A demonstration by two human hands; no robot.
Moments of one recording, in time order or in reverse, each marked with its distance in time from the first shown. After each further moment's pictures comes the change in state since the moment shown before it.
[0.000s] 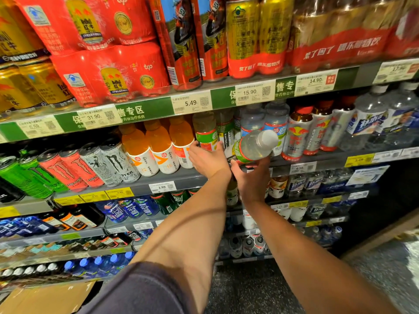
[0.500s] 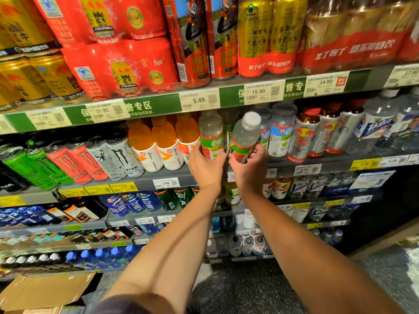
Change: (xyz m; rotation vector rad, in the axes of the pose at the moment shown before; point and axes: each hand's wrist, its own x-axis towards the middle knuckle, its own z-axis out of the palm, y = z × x) left_hand 0.003 -0.031 -0.037 -0.055 -0.137 0.221; right_hand 0.014 0.006 0.024 -0.248 0.009 -0.236
